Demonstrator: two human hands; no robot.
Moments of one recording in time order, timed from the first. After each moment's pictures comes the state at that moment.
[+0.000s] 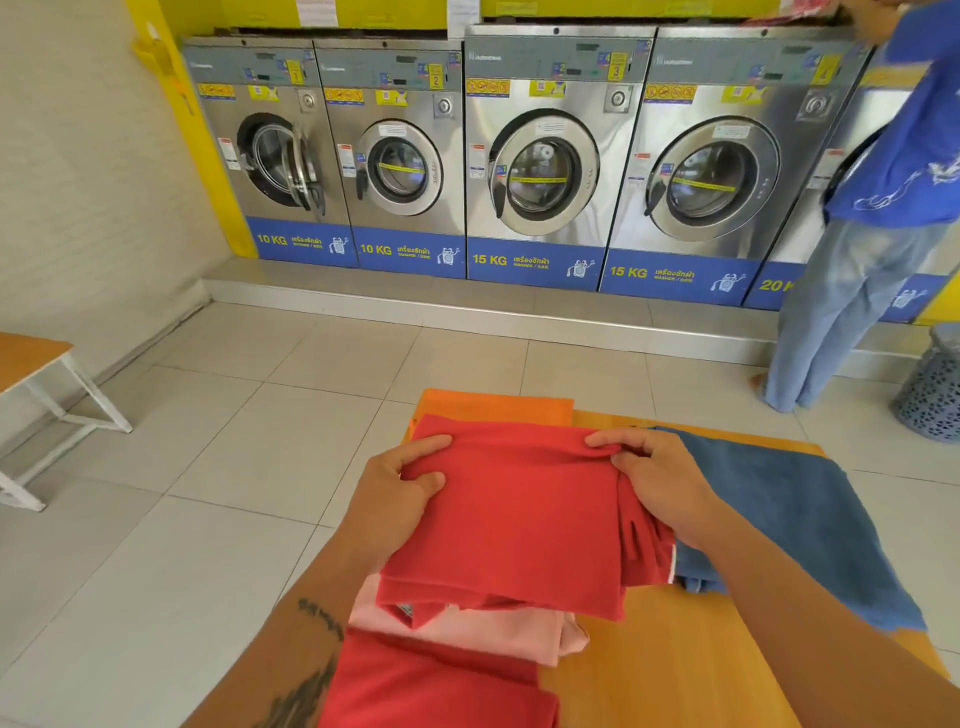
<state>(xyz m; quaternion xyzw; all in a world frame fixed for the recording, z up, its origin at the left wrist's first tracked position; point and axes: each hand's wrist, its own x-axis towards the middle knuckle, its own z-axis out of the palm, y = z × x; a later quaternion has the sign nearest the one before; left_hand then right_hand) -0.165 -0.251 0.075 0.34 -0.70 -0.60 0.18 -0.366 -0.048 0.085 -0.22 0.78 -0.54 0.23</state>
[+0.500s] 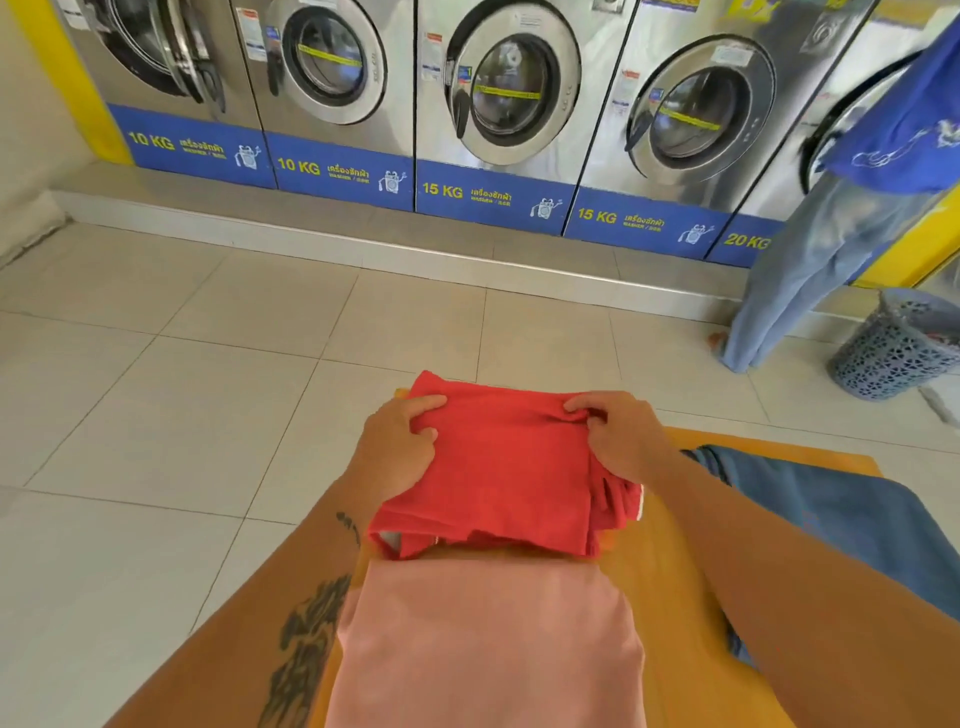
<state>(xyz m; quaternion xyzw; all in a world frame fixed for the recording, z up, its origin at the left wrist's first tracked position) -0.318 -0.413 -0.036 0.32 -0.82 -0.47 0.07 -0.485 -0.203 -0.008 -0.26 0.91 -0.28 0.14</state>
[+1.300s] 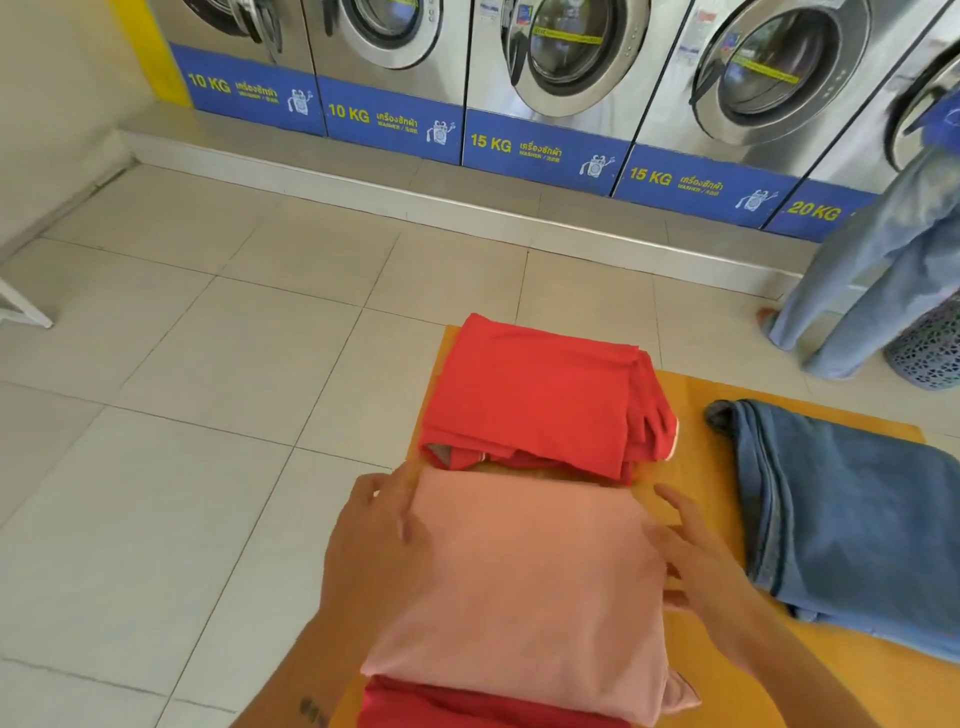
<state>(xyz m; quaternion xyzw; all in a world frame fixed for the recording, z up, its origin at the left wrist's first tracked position) -0.144 -0.326 -0.064 0.40 -0.84 -0.34 0.10 -0.329 -0.088 -0.020 -0.02 0.82 -0.45 0.36</state>
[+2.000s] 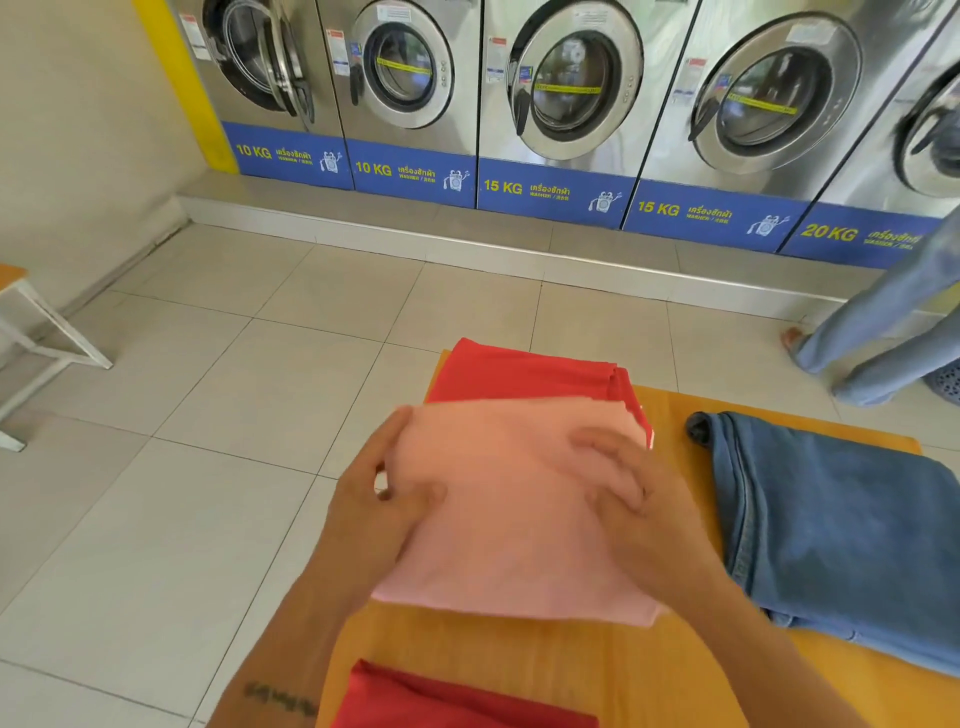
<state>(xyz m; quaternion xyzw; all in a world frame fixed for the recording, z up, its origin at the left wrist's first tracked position) -0.155 -0.305 0.038 0.36 -0.66 -0.62 0.20 -0.321 -0.116 0.047 -0.32 0.81 -0.46 0.18</state>
